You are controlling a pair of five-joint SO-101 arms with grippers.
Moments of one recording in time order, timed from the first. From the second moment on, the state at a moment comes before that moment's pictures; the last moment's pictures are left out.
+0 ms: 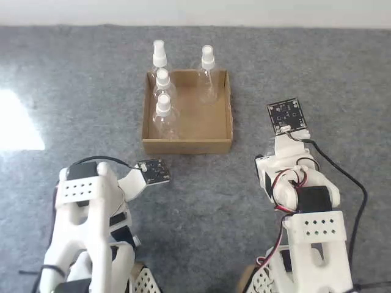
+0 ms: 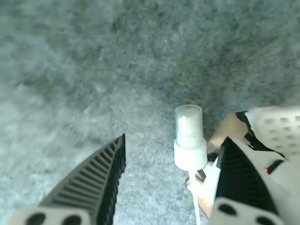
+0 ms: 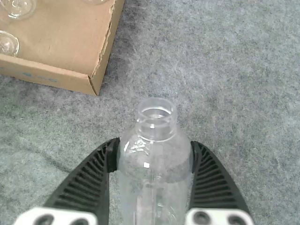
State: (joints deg) left arm -14.9 -32.8 61.7 85.1 -67.3; right arm -8.4 -56.5 55.6 60.5 8.6
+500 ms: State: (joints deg) left arm -15.0 -31.4 69.0 73.4 -67.3; right arm -8.4 -56.5 56.1 59.4 8.6
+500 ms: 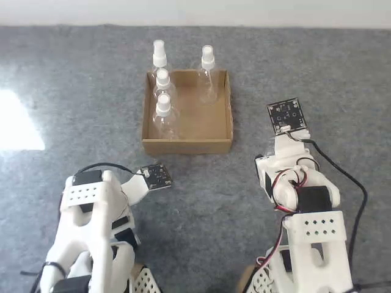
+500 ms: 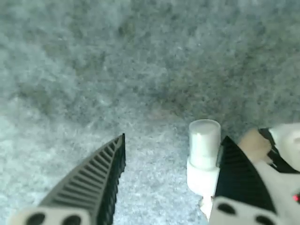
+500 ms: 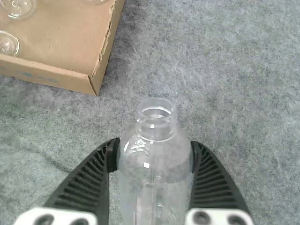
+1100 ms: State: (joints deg) left arm -15.0 -31.4 70.5 67.1 -57.1; right arm -8.2 -56.4 58.2 57.8 8.6
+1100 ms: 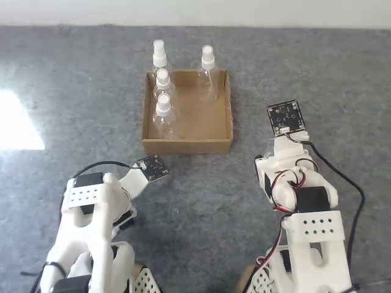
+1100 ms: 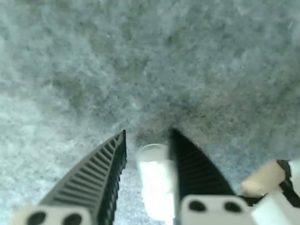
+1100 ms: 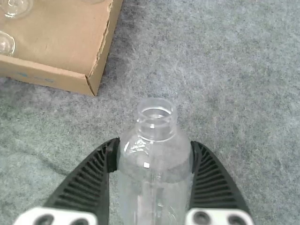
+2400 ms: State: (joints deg) left arm -29.7 -31.4 60.4 78.9 -59.7; right arm -8.2 -56.4 58.2 57.6 8.6
